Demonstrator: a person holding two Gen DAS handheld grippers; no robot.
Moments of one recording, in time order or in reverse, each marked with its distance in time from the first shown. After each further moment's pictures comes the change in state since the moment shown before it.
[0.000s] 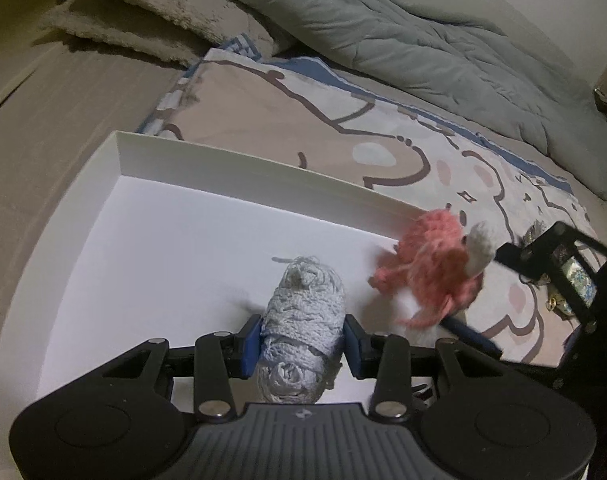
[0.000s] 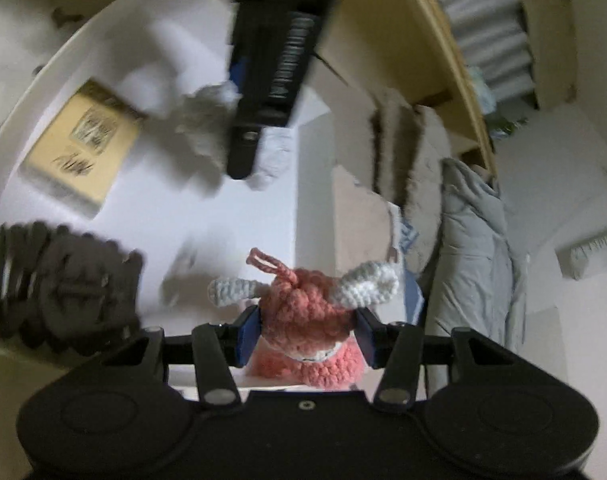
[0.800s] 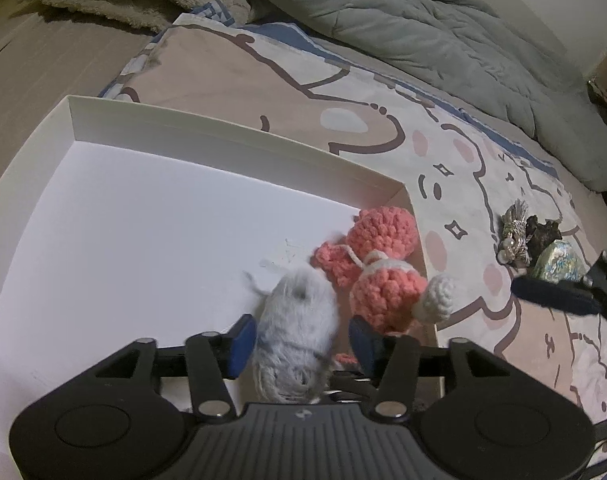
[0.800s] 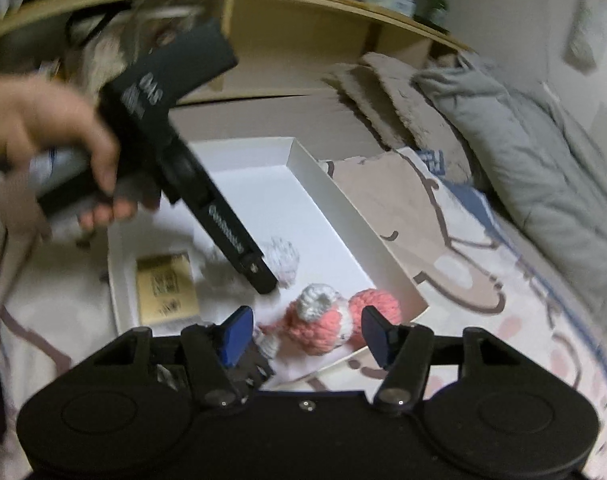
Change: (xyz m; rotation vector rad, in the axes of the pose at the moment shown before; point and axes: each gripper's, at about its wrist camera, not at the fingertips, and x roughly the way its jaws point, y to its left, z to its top) left arm 0.017 -0.025 -0.008 -0.030 0.080 -0.054; right arm -0.060 -0.062 -0.031 0.768 -0.046 0.320
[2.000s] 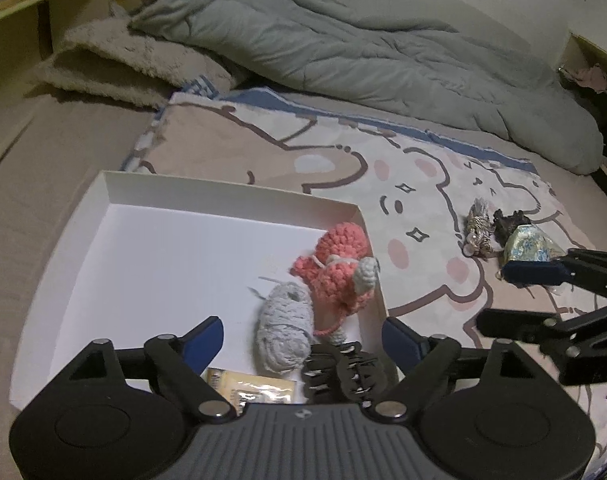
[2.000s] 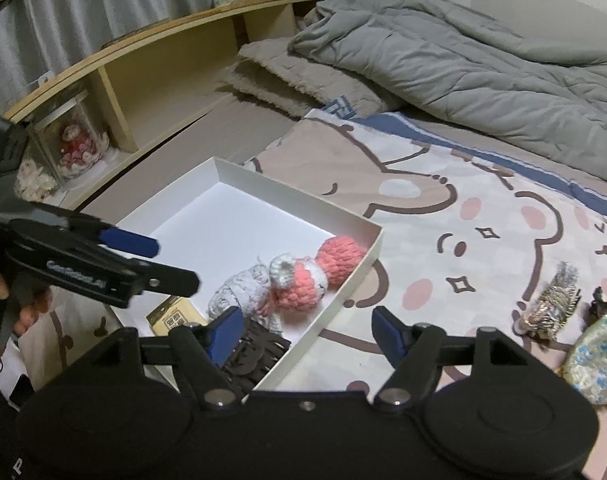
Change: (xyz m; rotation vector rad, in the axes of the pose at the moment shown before) left arm -0.088 -0.040 -0.038 0.144 -0.152 0.078; right arm -0.051 -0.028 -0.017 0.494 0.038 -0.071
